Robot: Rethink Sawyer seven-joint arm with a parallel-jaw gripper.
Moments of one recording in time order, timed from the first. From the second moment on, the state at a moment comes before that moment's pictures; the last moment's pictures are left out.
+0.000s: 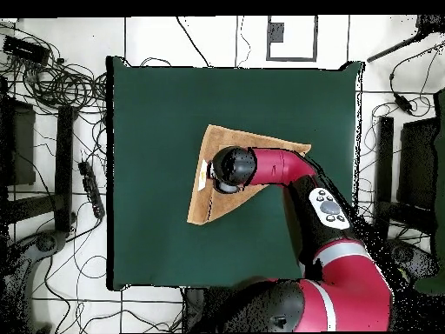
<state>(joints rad) -0.39 -0.38 0.31 1.47 -0.33 0.70 1.87</state>
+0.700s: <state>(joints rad) -0.39 -0.38 0.31 1.46 -0.33 0.69 1.87</state>
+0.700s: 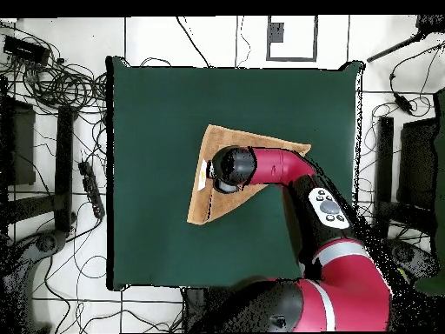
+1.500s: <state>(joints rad) -0.37 -0.38 0.29 1.46 -0.32 0.69 1.87</state>
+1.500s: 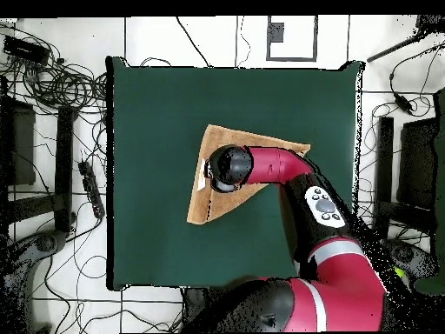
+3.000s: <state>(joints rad) -0.33 -0.37 0.28 1.46 -0.26 0.65 1.87</state>
